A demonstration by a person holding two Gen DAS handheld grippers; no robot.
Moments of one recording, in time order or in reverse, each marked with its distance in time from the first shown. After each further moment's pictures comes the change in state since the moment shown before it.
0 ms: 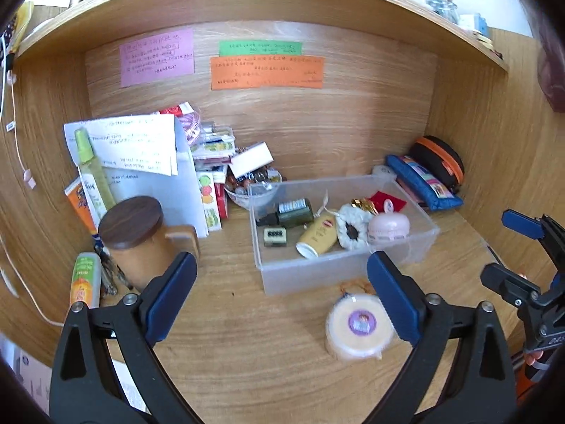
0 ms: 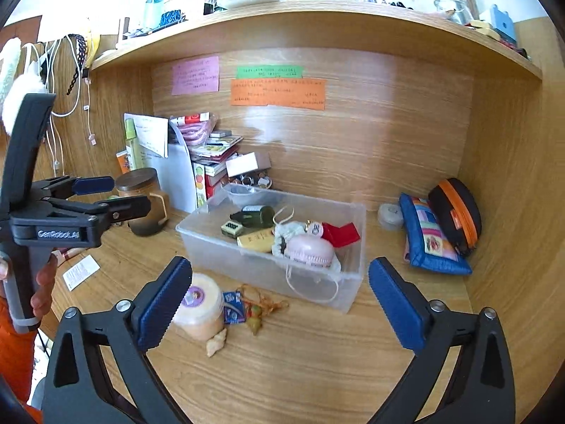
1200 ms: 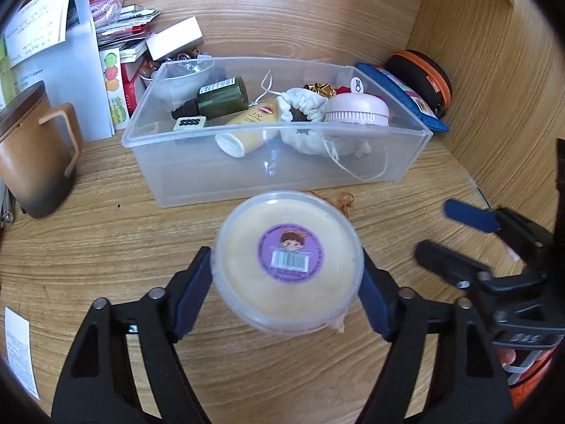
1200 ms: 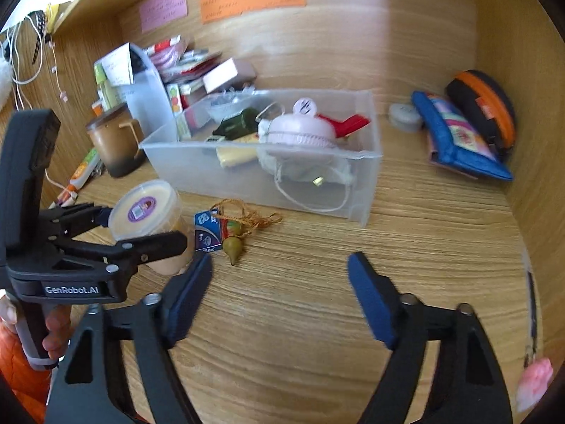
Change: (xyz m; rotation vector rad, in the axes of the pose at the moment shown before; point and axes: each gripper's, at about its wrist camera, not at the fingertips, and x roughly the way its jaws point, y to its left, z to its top) left arm 0.098 -0.046 -0.065 -0.045 0.284 -0.176; right arm 0.077 -0.032 -0.065 0.102 0.265 0.082
